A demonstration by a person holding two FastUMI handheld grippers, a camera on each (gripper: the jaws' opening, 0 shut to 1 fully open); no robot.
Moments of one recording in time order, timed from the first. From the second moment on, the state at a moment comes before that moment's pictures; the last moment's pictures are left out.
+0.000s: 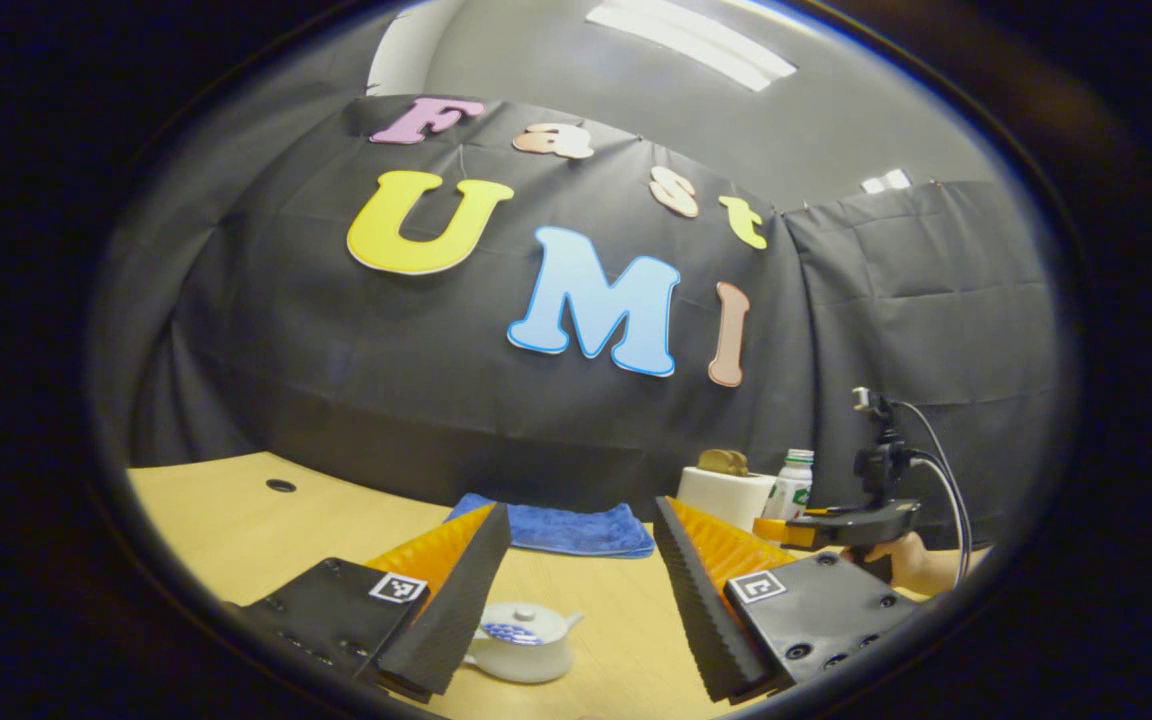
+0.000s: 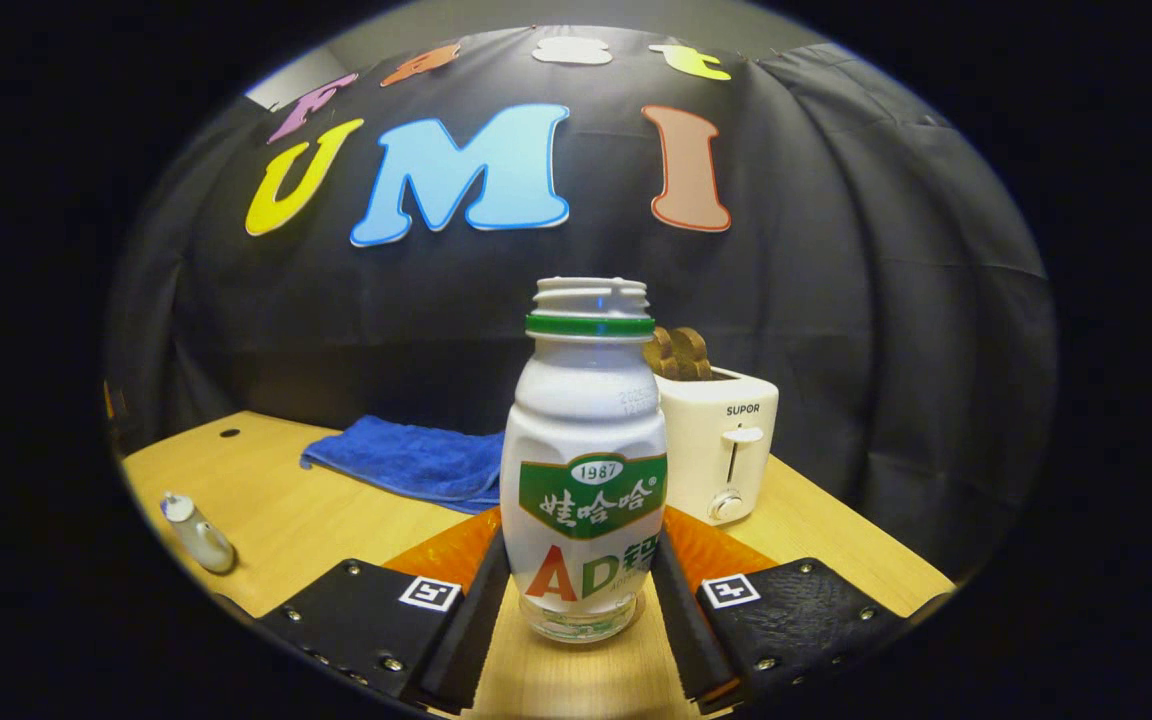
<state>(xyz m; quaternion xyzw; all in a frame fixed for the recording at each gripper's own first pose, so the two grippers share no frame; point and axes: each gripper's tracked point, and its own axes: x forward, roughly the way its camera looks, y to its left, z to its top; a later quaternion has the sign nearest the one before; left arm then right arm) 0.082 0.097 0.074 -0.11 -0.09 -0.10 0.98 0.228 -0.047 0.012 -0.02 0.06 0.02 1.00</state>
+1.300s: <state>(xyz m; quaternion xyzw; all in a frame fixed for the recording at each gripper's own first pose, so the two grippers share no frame) 0.086 0.071 0.052 -0.07 -0.06 -0.11 0.99 0.177 -0.064 0.066 -0.01 0.00 0.00 1.00</state>
